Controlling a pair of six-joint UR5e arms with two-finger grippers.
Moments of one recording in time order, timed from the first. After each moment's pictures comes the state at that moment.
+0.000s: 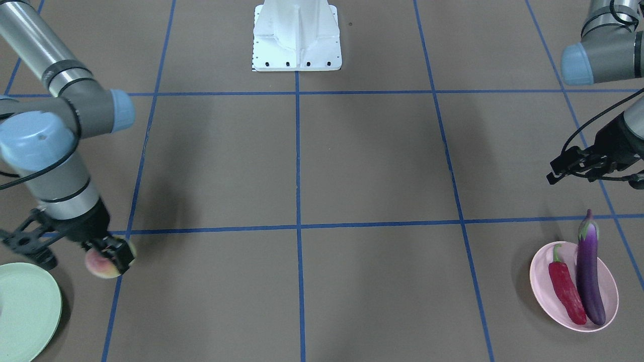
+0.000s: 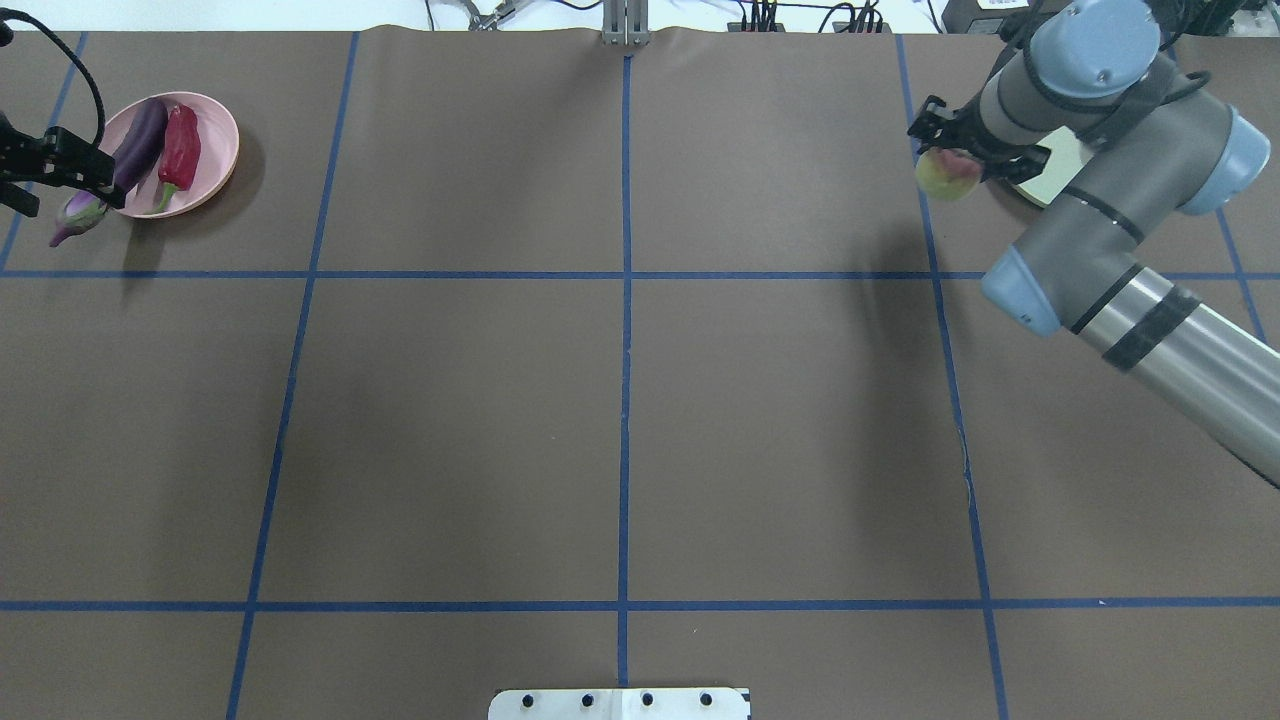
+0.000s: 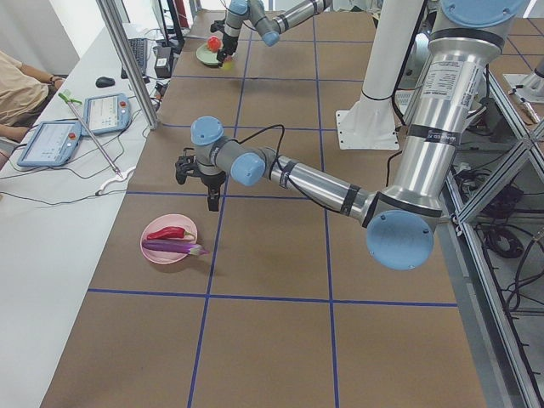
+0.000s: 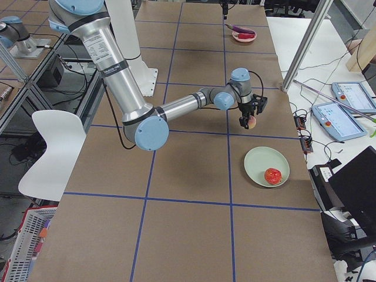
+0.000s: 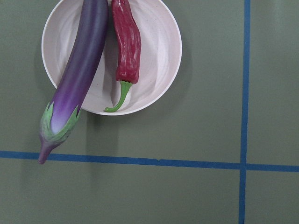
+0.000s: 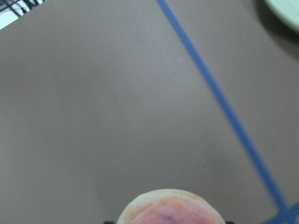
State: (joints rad) left arm -1.21 -1.80 -1.69 -1.74 -2.31 -0.68; right arm 1.02 -1.07 1.35 -1.20 1.83 1.27
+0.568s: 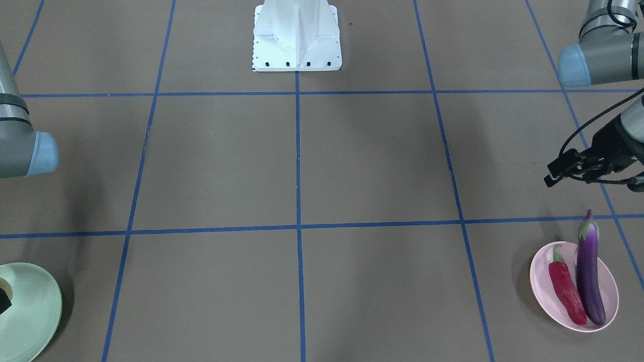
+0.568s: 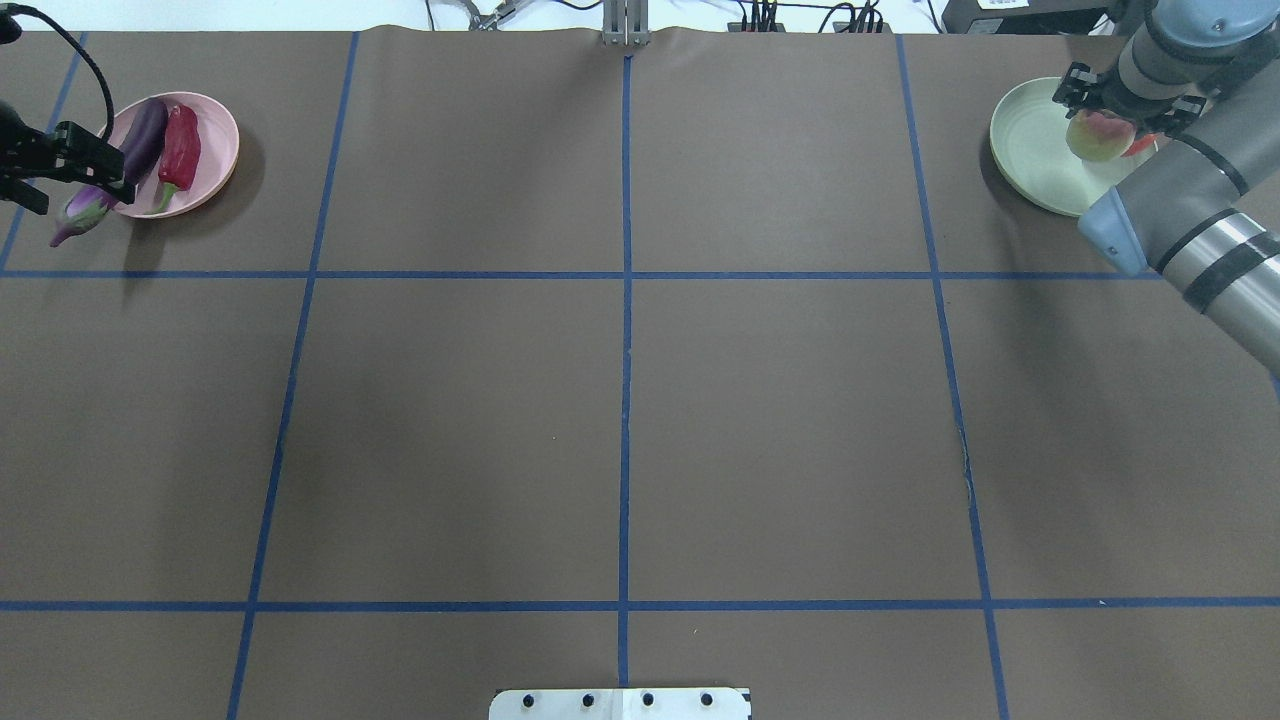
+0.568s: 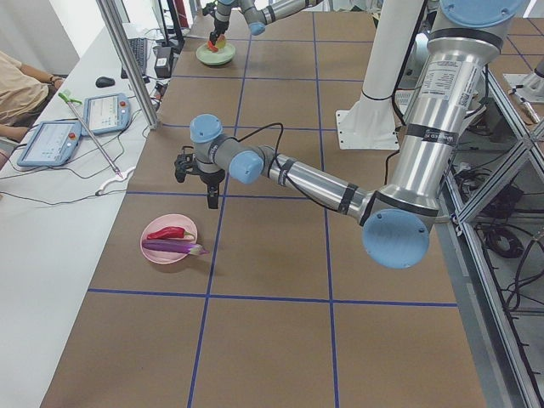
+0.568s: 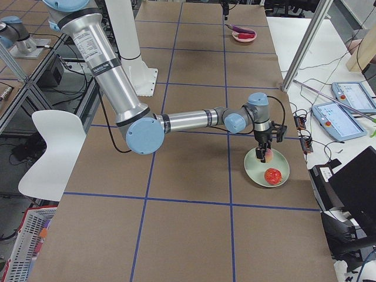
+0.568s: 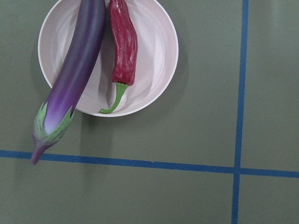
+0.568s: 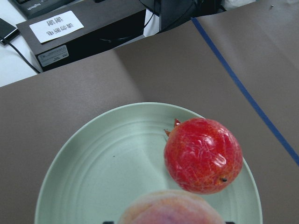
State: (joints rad) left arm -1.20 -1.81 -1.68 -1.74 -2.30 -0.70; right arm 1.11 -1.08 1.18 -1.19 1.78 1.15
